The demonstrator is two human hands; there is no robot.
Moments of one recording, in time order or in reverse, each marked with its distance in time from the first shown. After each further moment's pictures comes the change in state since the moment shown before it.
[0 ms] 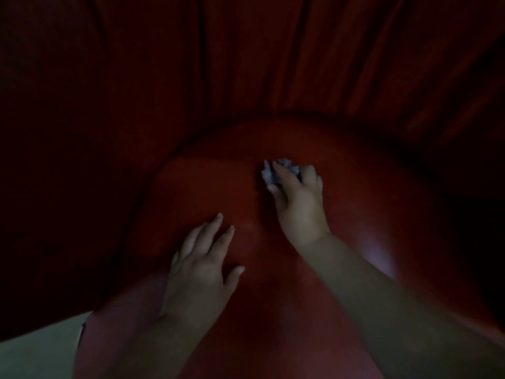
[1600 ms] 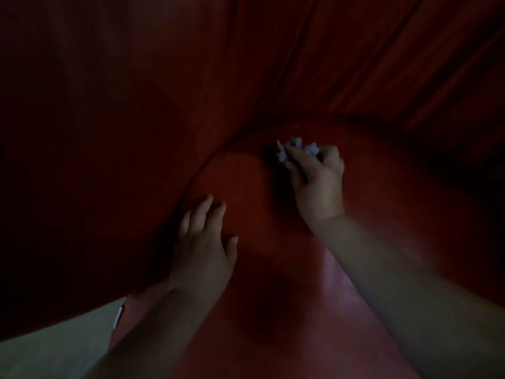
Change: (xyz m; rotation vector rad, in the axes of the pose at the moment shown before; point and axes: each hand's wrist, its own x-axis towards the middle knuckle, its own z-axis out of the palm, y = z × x) left_hand 0.016 -0.053 -0.026 -0.143 0.102 -0.255; right_hand 0.040 -0.046 0.041 0.046 0.054 -0.071
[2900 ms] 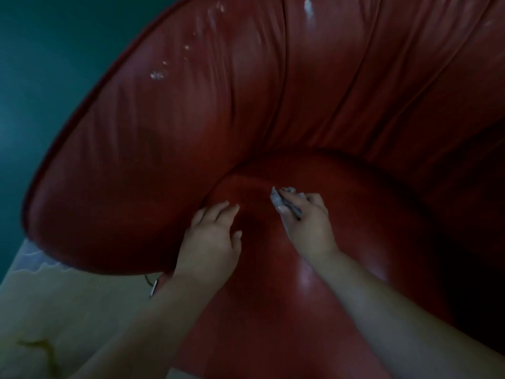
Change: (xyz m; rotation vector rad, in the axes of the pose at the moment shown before) left_hand -0.030 0.084 -0.119 0.045 -0.052 0.034; right_hand -0.037 -0.060 -0.101 0.247 -0.330 0.243
